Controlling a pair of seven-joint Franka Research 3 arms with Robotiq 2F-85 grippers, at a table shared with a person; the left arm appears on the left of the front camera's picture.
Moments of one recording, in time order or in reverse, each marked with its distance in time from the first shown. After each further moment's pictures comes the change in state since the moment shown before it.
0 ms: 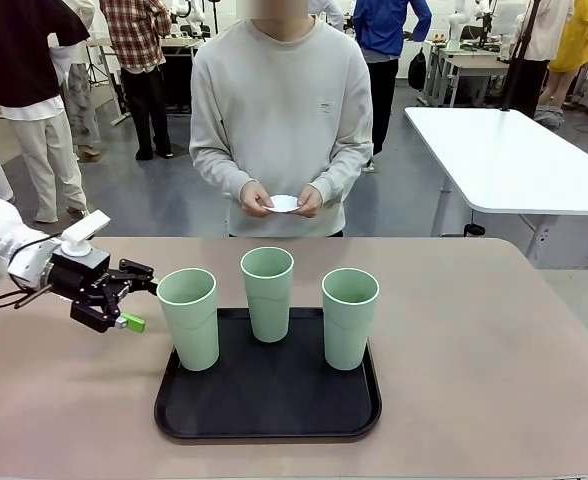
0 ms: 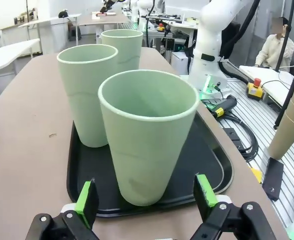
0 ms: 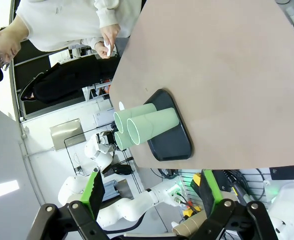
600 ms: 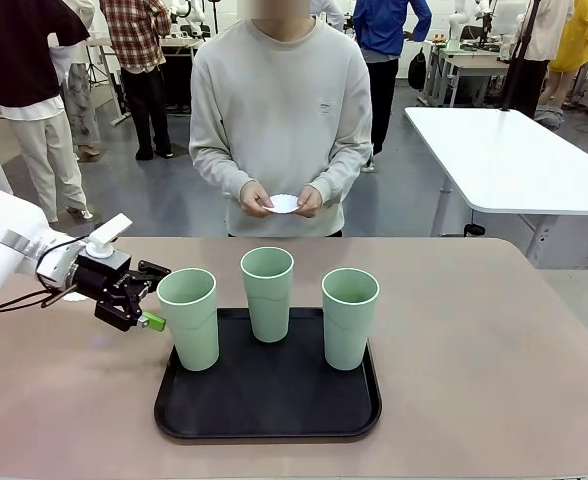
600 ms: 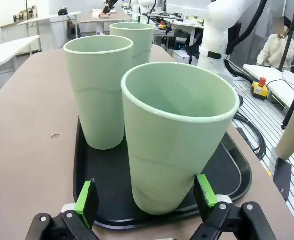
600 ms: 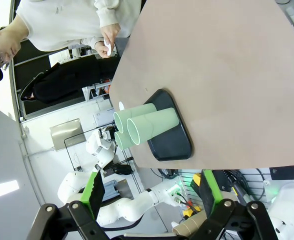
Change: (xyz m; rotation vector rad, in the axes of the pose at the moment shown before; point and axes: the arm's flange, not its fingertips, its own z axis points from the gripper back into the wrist) left arm -0.005 0.021 -0.027 -0.011 0.007 0.002; right arm 0.000 0.000 0.000 0.000 0.000 0.000
